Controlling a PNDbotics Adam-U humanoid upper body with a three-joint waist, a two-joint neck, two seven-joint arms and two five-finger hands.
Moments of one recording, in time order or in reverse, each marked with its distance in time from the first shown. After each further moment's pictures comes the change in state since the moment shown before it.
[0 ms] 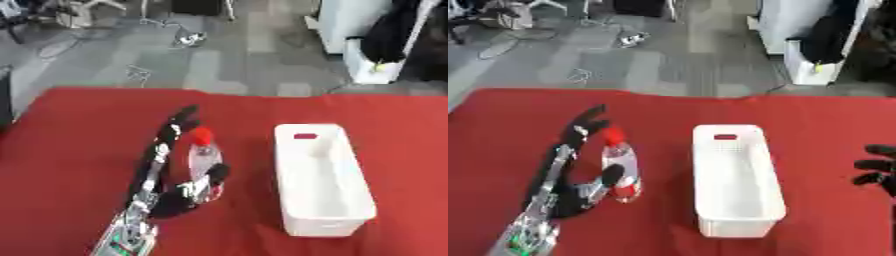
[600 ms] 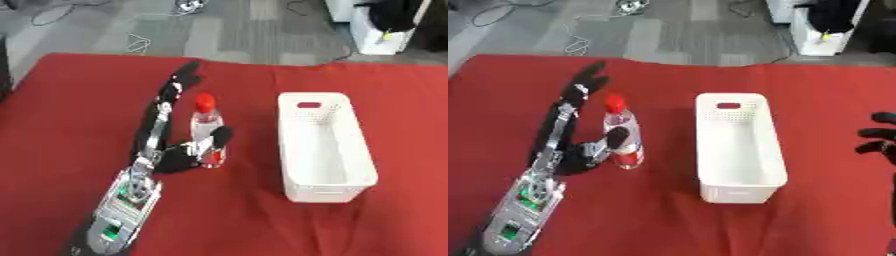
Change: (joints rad) left arm -0.033 0.027 0.011 0.008 -0.015 -0.022 0.030; right arm 0.000 0.000 0.000 0.000 -0.002 -0.001 0.006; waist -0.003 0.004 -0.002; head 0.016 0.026
